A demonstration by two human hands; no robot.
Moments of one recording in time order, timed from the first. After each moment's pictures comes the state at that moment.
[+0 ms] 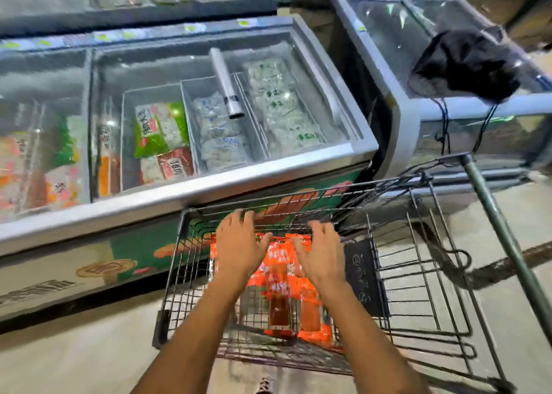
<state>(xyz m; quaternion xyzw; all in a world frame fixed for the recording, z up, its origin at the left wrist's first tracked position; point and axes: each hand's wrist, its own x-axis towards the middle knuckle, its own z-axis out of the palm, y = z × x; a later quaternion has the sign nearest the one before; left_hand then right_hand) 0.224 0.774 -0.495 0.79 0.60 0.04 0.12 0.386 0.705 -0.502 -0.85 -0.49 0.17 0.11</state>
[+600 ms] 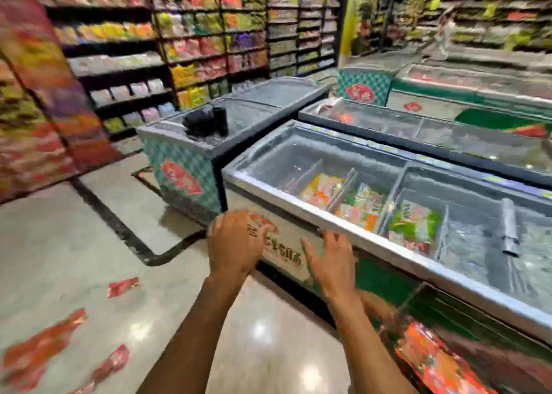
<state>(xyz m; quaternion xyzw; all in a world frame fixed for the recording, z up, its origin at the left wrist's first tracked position) -0.280 0.440 -0.227 0.43 0.86 0.27 -0.11 -0.108 0.539 -0.258 -0.52 -0.79 0.19 0.28</state>
